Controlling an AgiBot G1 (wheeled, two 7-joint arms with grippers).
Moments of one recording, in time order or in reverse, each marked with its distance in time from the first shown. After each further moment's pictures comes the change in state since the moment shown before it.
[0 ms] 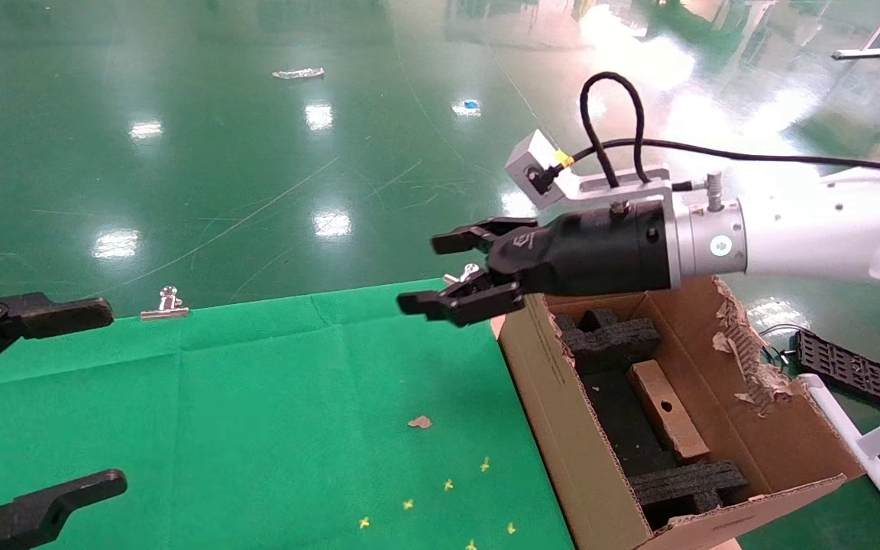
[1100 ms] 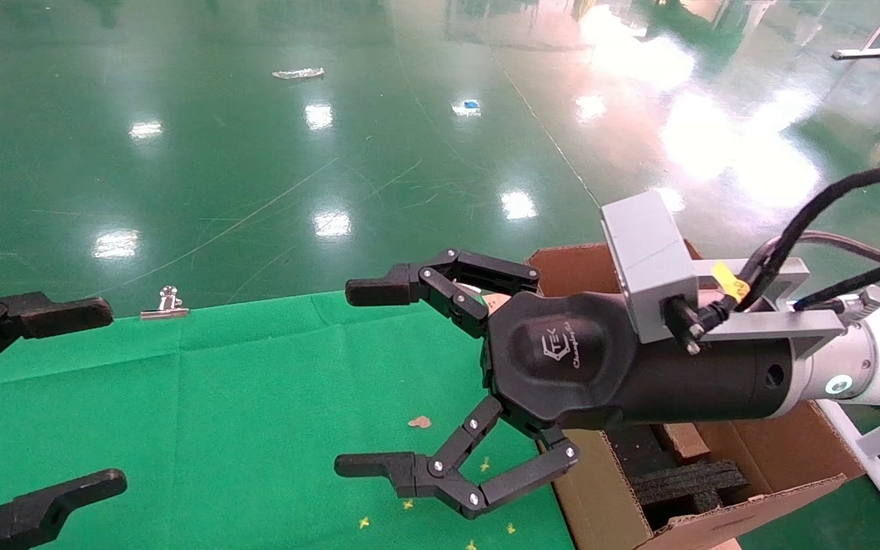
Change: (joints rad) left arm 0.000 -0.001 0.001 0.000 -0.001 -0.001 0.001; right arm -0.532 0.082 0.580 0.496 0.246 -0.117 -0.190
